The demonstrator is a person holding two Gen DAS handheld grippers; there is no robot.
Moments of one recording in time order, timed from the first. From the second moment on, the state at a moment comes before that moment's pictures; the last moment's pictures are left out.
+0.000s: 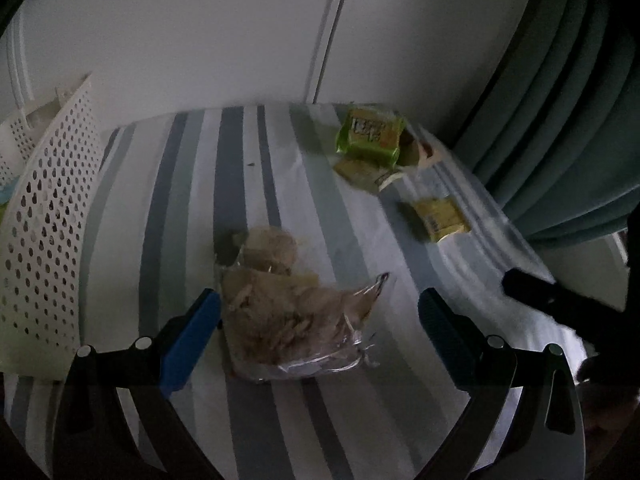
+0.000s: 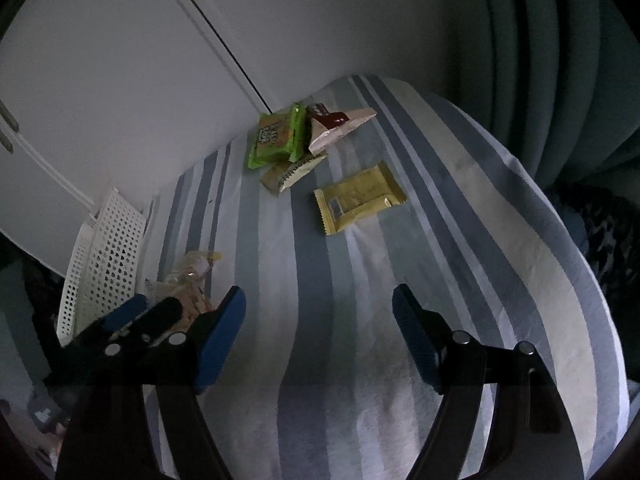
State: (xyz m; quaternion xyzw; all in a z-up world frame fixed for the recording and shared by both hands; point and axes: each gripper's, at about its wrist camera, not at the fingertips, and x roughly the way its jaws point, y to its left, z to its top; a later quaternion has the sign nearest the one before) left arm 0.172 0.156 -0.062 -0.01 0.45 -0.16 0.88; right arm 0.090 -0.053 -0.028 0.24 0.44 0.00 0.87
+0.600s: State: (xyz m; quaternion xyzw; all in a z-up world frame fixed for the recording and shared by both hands) left arm 0.191 0.162 -0.103 -0.02 0.51 -0.12 0.85; right arm 0.091 -0.057 -0.042 0.26 0.44 0.02 0.86
